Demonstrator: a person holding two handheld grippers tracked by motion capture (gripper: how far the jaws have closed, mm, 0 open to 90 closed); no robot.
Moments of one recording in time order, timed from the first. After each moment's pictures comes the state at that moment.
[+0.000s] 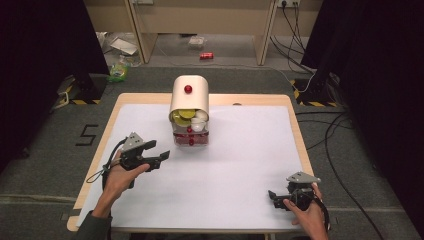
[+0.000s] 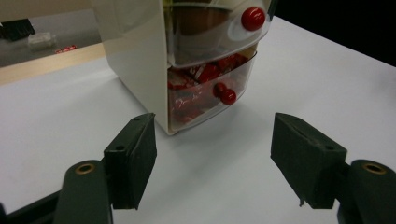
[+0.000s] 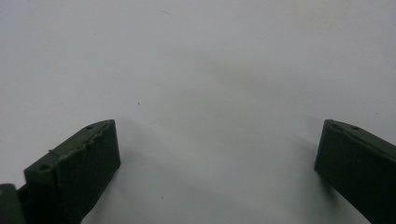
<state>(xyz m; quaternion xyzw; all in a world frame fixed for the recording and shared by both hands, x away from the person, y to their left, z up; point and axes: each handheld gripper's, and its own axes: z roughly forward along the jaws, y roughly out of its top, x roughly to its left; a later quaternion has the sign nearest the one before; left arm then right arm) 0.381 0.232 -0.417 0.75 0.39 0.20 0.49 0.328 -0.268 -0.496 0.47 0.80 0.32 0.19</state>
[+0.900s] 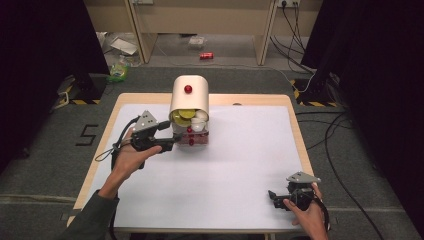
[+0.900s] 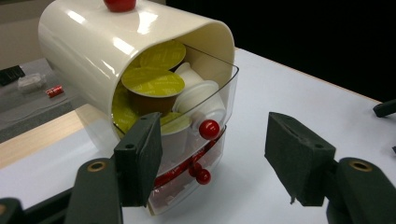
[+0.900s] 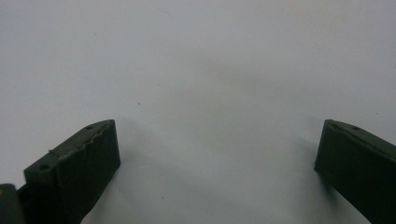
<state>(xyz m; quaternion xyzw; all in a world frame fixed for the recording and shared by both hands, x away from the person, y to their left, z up) 0.405 0.193 -0.358 0.76 0.33 0.22 0.51 0.328 -0.268 -0.497 0.47 0.80 0.32 0.19</state>
